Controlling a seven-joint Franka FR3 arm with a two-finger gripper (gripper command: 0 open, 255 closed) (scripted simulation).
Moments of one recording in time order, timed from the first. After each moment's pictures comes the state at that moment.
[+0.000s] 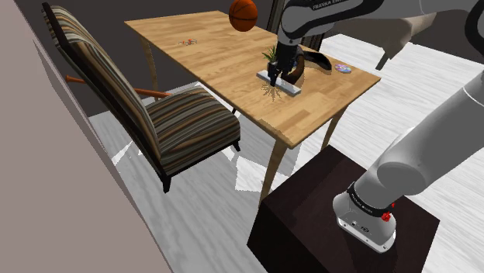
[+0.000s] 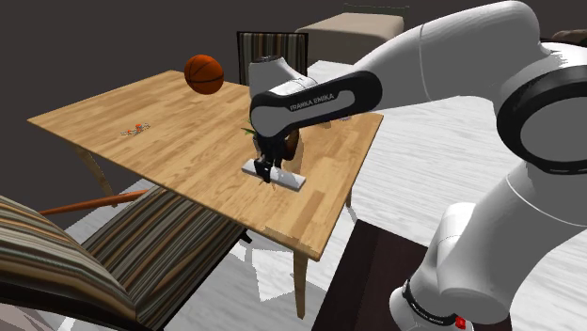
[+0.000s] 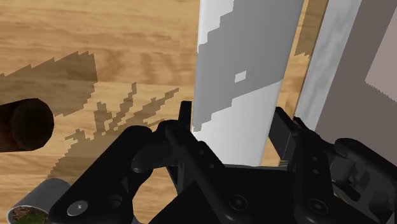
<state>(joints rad) 0.01 -0.11 -0.11 -2.14 0.00 2.05 -0.12</state>
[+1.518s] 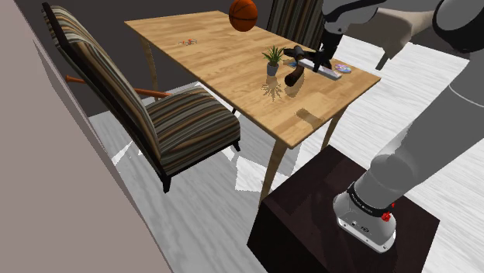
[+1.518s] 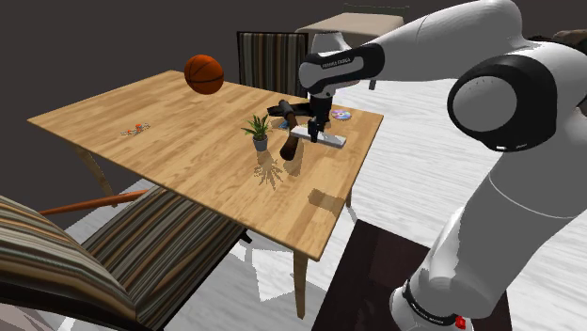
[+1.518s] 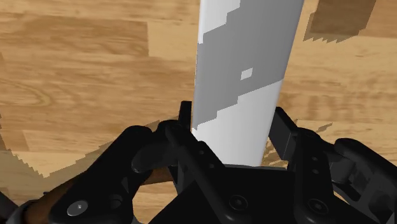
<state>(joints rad) -0.20 0.00 -0.36 -1.97 0.02 1.98 -0.59</state>
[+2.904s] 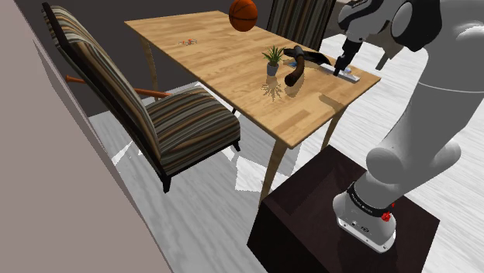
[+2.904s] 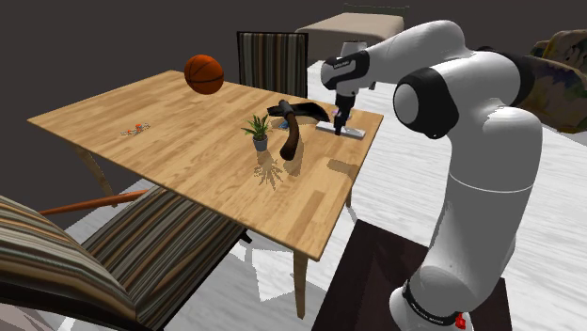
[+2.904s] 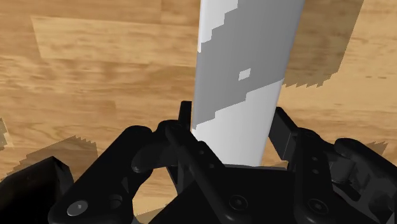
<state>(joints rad) -0.39 0.29 -0.47 -1.75 0.16 2.00 -0.94</state>
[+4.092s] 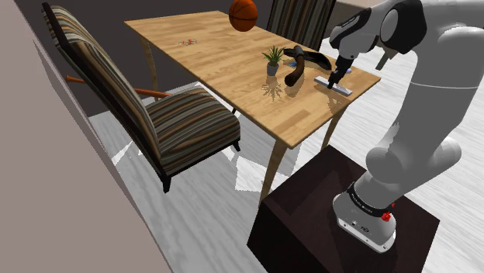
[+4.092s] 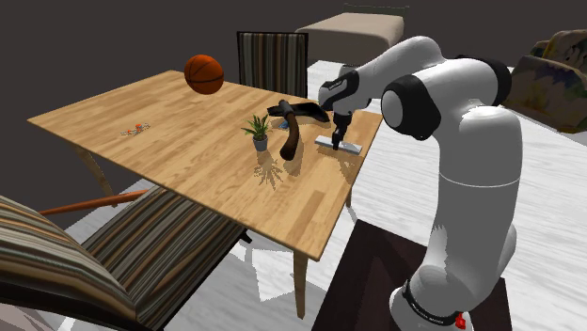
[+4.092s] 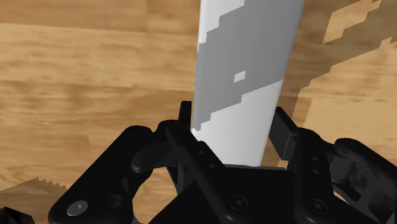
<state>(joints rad) -0.40 0.37 -0.45 -1.84 0.22 2.17 -0.98</state>
